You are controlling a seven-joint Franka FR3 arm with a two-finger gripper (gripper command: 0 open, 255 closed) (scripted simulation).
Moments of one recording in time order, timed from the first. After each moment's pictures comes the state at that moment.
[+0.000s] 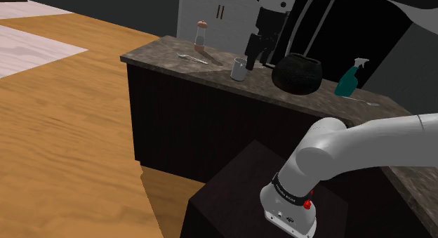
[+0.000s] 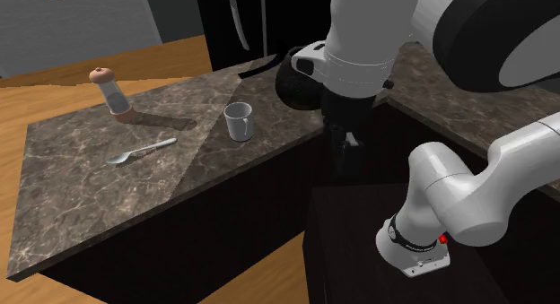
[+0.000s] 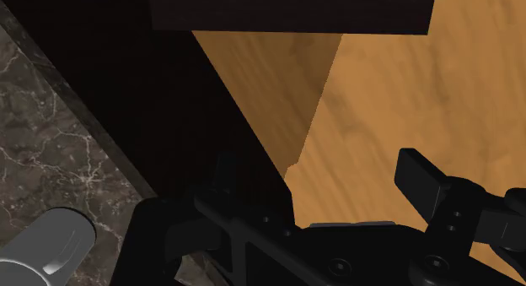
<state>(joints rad) -0.01 -0.81 0.02 -2.31 -0.05 1.49 -0.02</state>
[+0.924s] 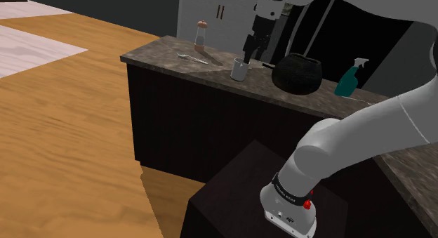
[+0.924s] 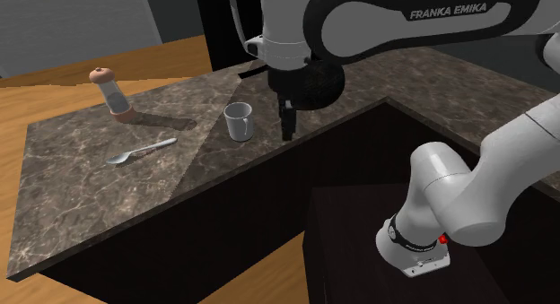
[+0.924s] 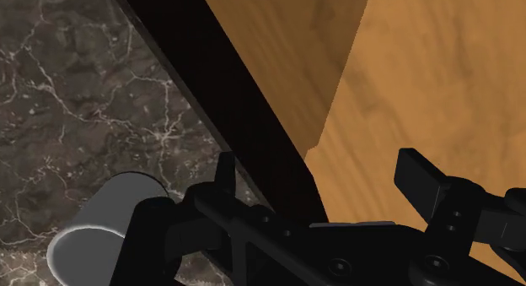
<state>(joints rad) -0.07 -0.53 -0.21 -2.20 -0.12 1.68 -0.24</state>
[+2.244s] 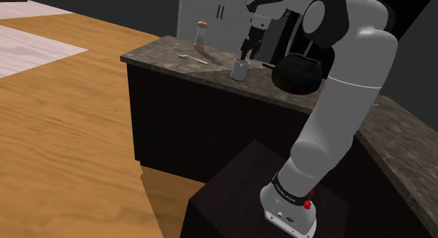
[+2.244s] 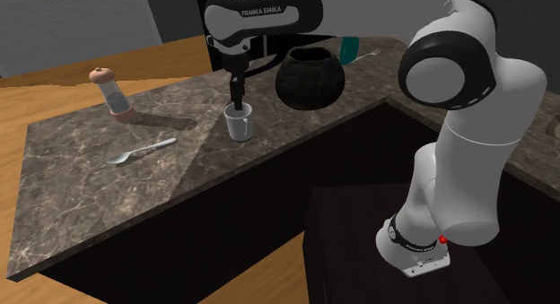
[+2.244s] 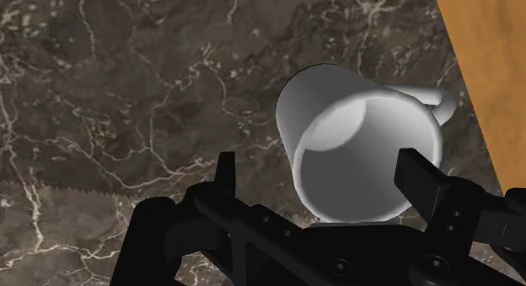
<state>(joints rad) -0.19 0.19 -0.49 -1.63 0.15 1.77 -0.68</state>
